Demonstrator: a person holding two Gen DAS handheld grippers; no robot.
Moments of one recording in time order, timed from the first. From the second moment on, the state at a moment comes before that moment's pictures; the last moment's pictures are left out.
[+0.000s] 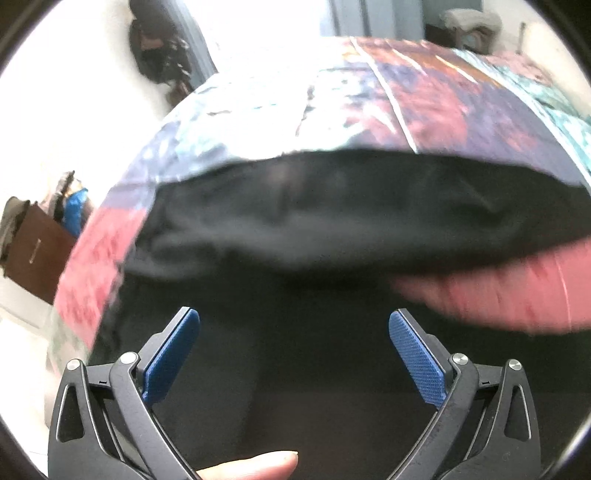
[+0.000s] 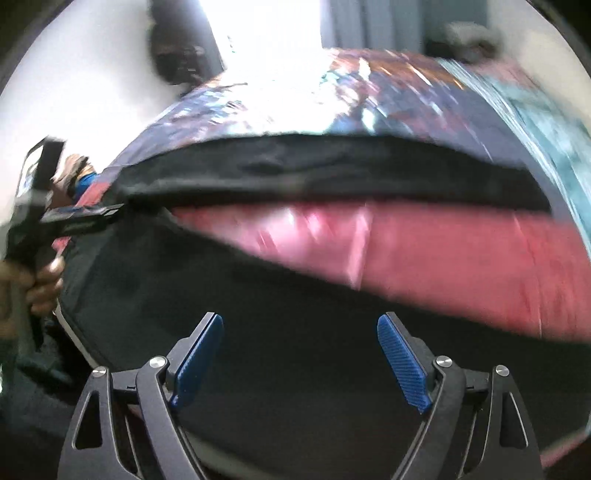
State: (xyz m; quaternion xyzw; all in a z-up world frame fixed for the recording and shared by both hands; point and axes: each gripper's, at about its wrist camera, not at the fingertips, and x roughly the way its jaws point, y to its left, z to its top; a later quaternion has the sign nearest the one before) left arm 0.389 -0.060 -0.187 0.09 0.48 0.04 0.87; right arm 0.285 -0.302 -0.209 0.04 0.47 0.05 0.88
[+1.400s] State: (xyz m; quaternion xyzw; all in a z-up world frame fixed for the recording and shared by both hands) left arm 0.487 -0.022 -0.277 0.06 0.45 0.14 0.88; right arm 0.498 -0.721 -0.288 0.15 0.52 -0.17 0.82
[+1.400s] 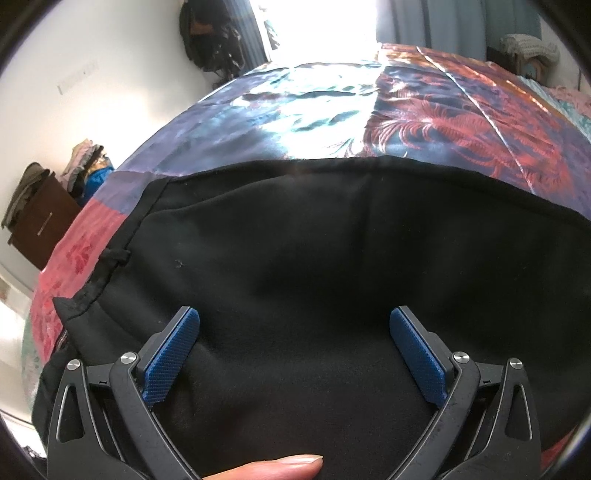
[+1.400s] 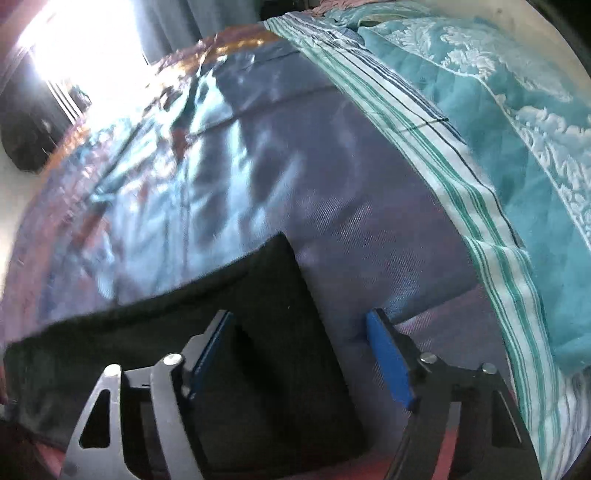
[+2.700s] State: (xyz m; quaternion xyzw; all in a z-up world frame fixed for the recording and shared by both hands) left arm 0.392 -0.025 -0.201 0.00 0.49 -0.01 0.87; right arm 0.095 -0.554 -0.166 0.13 0.36 -0.32 0.86
